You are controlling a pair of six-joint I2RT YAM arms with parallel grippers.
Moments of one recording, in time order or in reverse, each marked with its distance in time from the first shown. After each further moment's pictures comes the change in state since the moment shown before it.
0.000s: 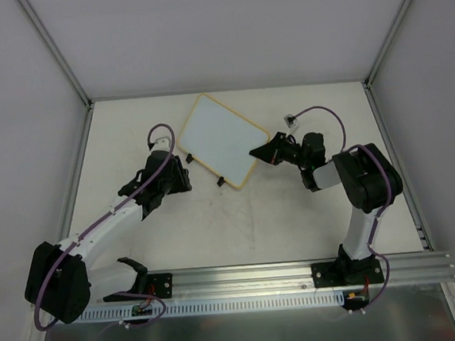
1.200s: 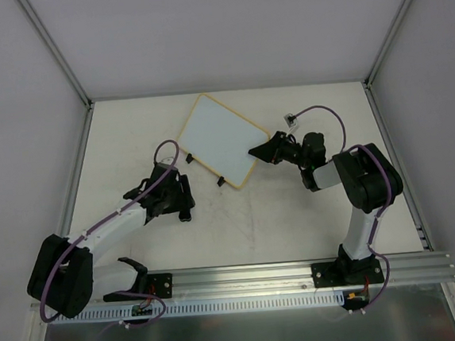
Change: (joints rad) left arm 0.000 0.052 -0.121 -0.115 0.130 -0.062; right arm 0.000 0.000 0.000 0.016 -0.002 0.005
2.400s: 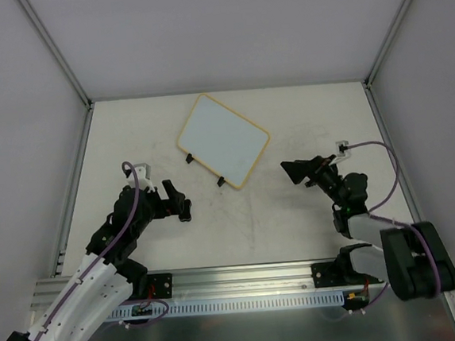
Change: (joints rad) left arm 0.000 -0.676 -0.145 -0.043 -0.100 0.121; right arm -0.138 -0.636 -0.532 -0.001 0.264 -0.040
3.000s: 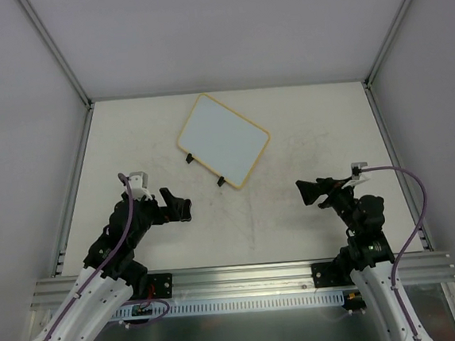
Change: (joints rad) left arm 0.000 -0.156 -0.085 0.002 0.024 0.018; right arm -0.015 -1.047 -0.018 -1.113 0.166 -0.251
